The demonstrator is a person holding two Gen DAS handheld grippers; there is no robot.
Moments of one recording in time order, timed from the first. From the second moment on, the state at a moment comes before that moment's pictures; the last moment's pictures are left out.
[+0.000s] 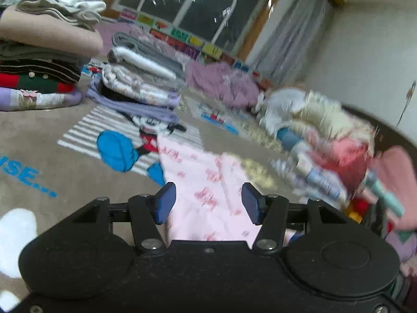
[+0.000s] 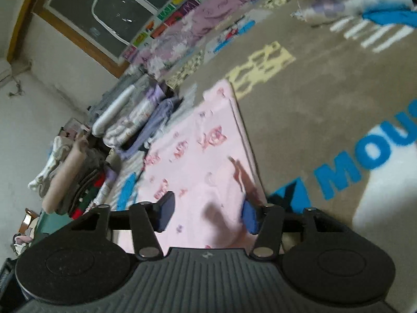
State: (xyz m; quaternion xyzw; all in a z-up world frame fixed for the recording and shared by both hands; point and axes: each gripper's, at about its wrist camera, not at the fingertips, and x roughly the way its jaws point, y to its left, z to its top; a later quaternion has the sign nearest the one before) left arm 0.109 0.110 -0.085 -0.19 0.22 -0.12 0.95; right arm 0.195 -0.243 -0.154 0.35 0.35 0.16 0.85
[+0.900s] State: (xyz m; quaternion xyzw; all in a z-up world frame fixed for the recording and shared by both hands) left arm 0.106 0.044 -0.129 -0.01 0.35 -0.17 0.92; right arm 0.202 -0.254 -0.057 0.34 0.24 0.25 0.87
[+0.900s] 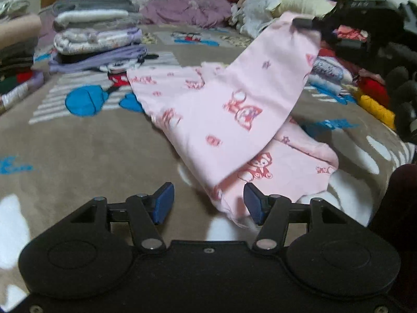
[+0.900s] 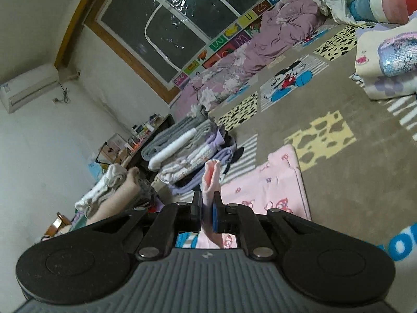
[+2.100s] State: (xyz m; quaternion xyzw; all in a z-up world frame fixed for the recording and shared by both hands) left arm 0.086 -0.008 -0.144 0.20 0.29 -0.20 0.91; right arm 0.184 -0.342 -0.070 0.43 0.22 0.19 0.86
